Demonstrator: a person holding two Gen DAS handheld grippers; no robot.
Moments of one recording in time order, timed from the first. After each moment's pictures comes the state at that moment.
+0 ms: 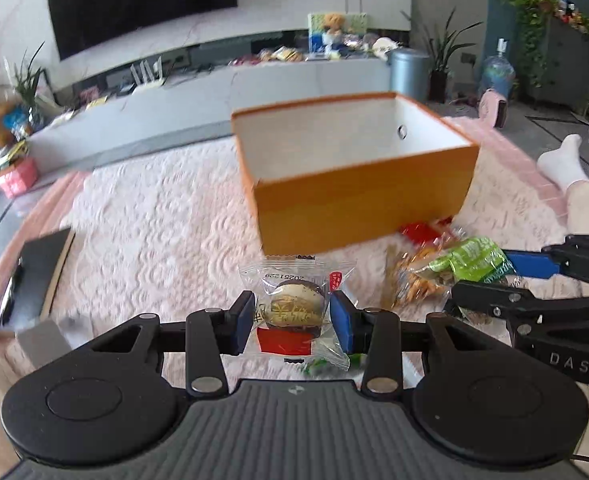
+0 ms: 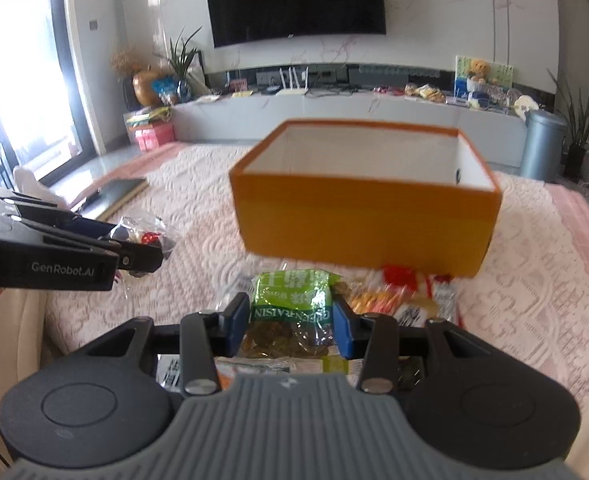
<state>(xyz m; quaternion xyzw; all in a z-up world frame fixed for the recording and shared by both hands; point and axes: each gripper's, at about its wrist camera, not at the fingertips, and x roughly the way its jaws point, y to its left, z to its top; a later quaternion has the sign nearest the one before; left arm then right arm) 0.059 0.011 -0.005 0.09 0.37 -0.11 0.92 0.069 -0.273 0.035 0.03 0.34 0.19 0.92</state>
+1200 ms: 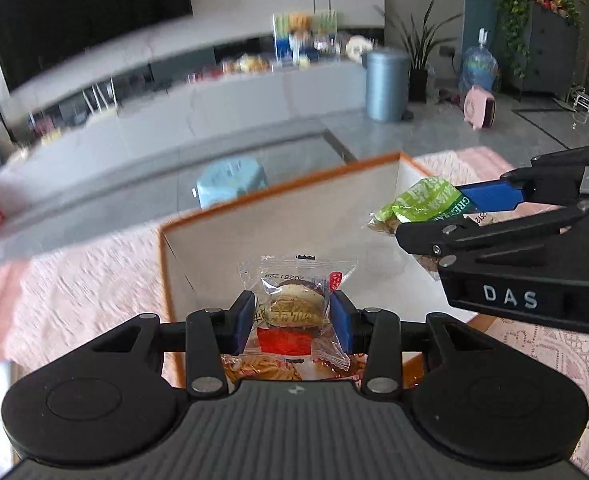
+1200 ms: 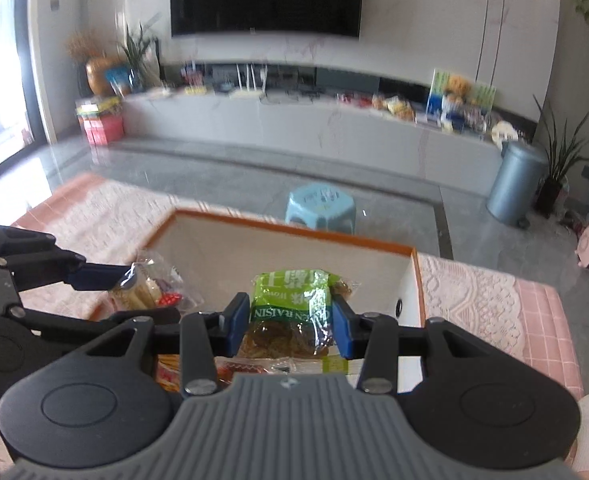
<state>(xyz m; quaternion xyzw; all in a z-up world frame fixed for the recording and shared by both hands) 0.241 -0.060 -0.008 0.11 0.38 -0.16 0.90 0.309 -0.291 0.088 -0.04 0.37 0.14 0.92</state>
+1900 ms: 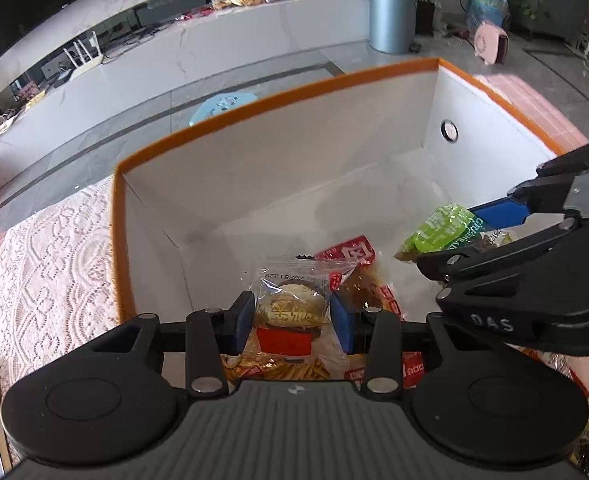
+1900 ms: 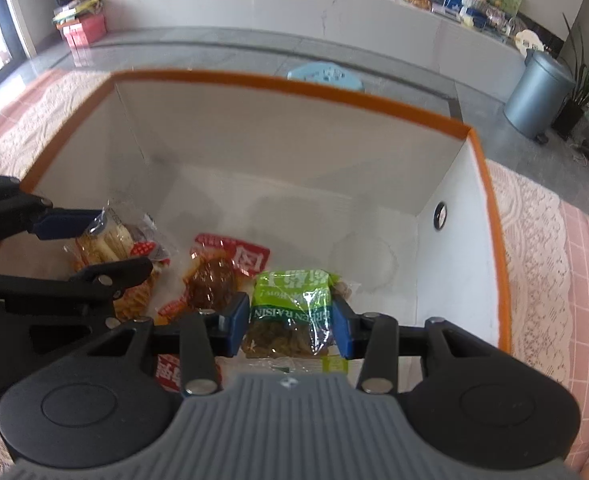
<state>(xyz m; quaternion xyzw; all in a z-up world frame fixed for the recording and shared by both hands) 0.286 -0.072 -0.064 0.15 0.46 -0.15 0.86 0.380 -0.274 -0.011 -0.07 0.52 0.13 0.84</state>
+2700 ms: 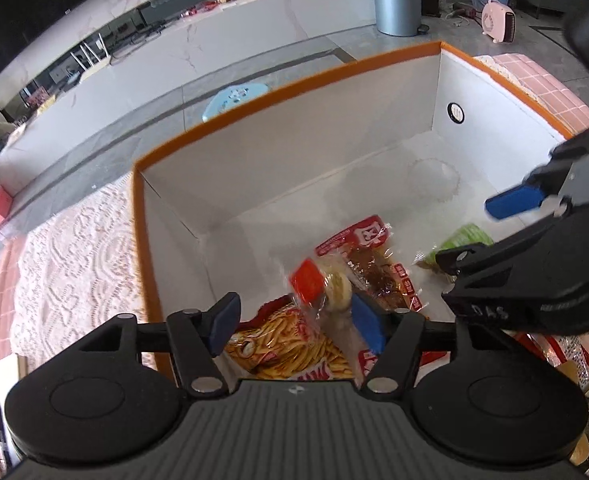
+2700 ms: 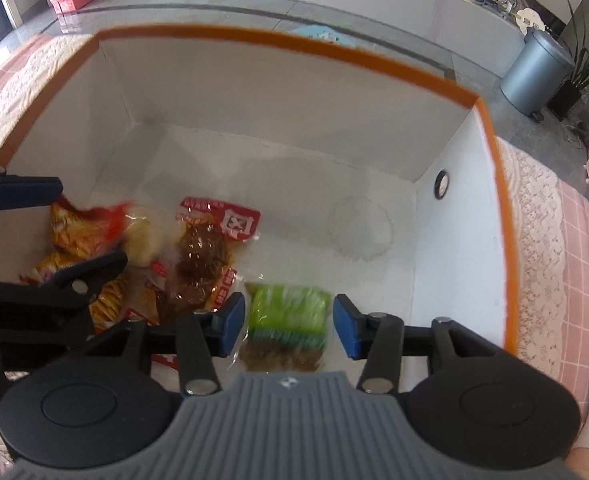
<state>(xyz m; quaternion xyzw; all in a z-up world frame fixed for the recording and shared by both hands) 0.277 -0.076 -0.049 0.19 0.47 -0.12 0.86 0.383 -0.269 -0.021 -0.08 0.56 0.11 0.81</state>
